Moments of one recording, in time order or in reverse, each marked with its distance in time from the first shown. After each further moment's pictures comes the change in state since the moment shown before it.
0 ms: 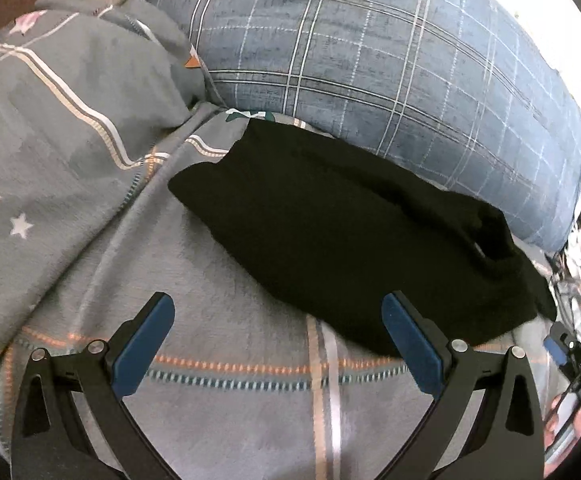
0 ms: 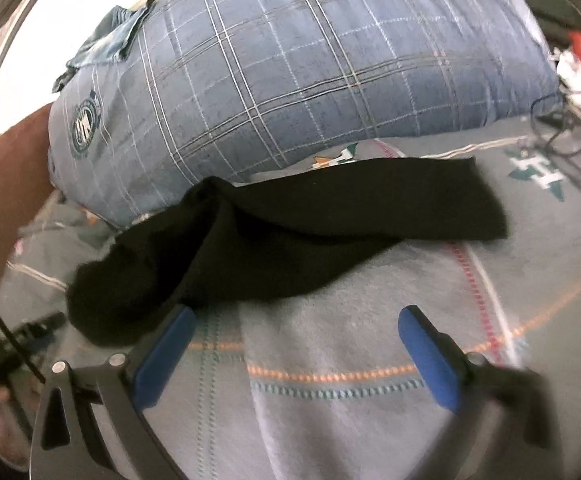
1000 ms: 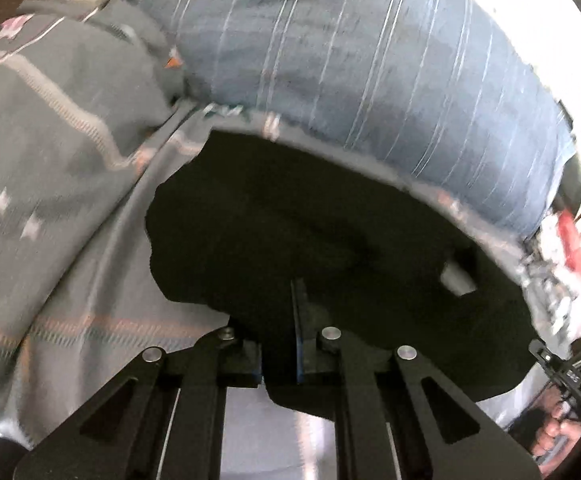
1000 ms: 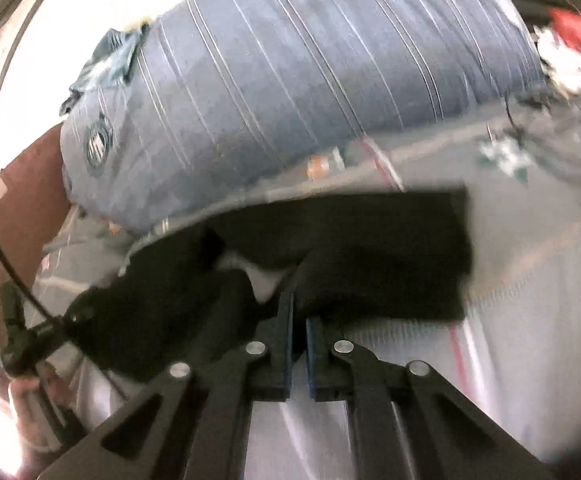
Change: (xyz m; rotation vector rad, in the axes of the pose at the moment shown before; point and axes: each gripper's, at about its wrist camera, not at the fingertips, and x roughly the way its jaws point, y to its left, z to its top) left arm -0.028 0.005 -0.003 0.042 0.083 -0.057; right arm -0.062 -0.018 -0.019 0.060 0.113 0.014
